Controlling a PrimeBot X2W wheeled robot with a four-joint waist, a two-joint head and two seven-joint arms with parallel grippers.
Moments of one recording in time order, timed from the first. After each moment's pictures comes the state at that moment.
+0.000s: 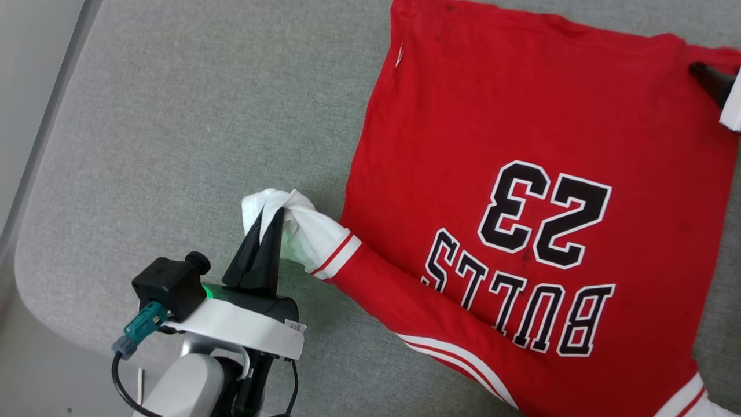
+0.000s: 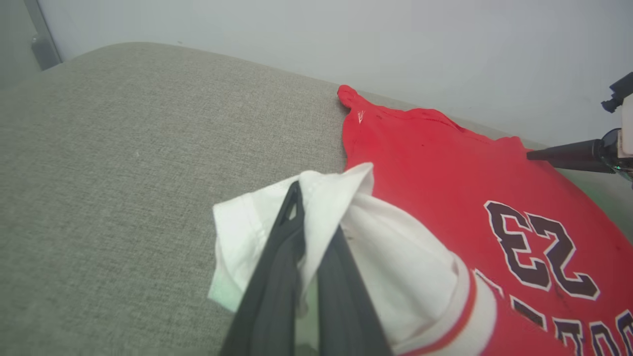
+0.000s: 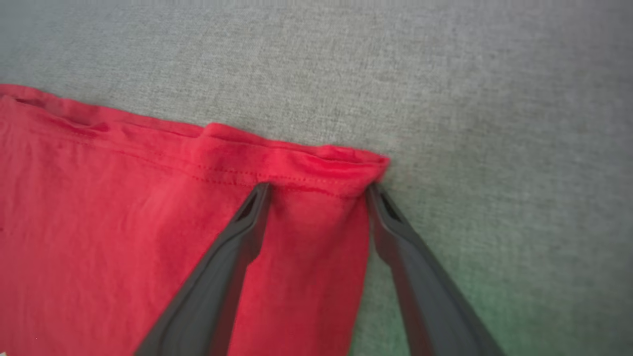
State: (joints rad) left arm -0.23 0.31 -0.41 -0.06 -0.63 0.10 -0.26; right arm -0.95 -0.33 -0.11 0.65 0.29 0.13 0.73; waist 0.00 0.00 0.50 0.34
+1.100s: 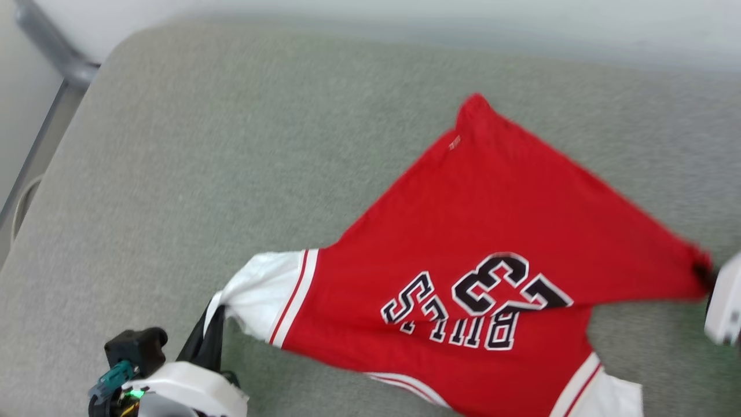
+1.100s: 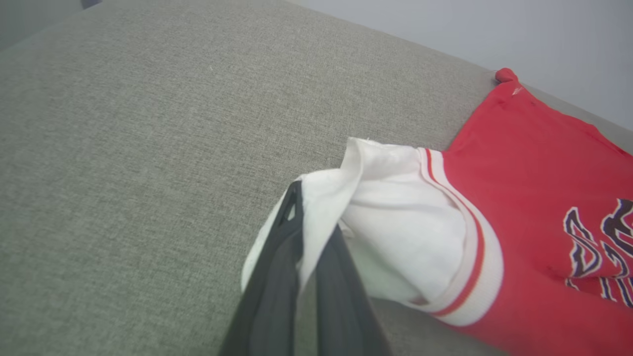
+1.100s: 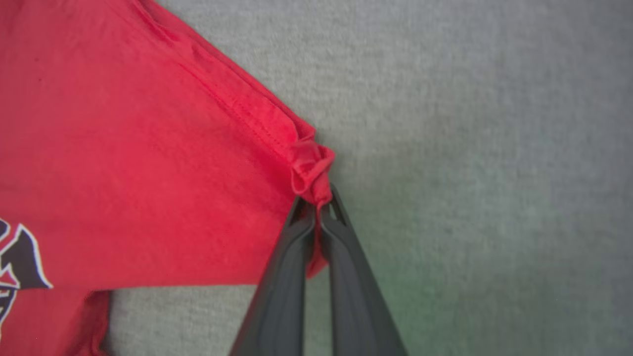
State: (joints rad) left arm -0.05 0.35 -0.32 0.14 -0.68 0.12 -0.21; right arm -0.36 -0.39 -0.16 0.31 0.41 0.13 0.70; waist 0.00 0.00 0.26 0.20
